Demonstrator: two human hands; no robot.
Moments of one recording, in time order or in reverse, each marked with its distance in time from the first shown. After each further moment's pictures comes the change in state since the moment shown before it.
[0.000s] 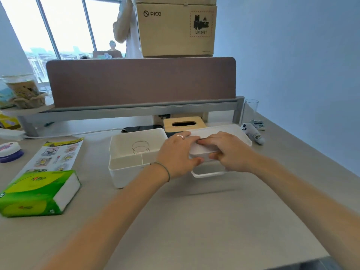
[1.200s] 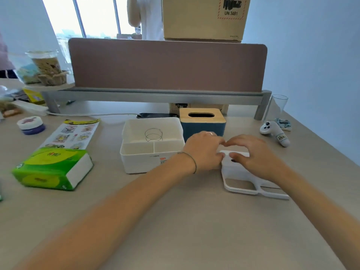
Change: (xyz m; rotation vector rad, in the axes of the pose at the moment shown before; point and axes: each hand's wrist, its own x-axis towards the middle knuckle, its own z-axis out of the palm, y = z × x) left_hand 0.027 0.016 0.030 0.001 -0.040 0.006; right_hand -0.010 0.047 0.026 0.104 0.085 0.027
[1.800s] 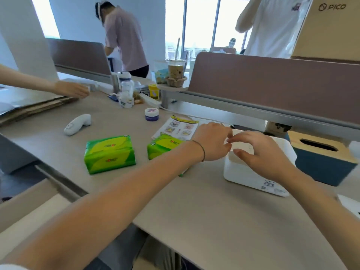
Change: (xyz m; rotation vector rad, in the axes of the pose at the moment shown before) left_hand -0.143 -0.159 -0.132 0.229 0.120 -0.384; right_hand 0.114 -0.225 0.080 0.115 -0.059 -0.388
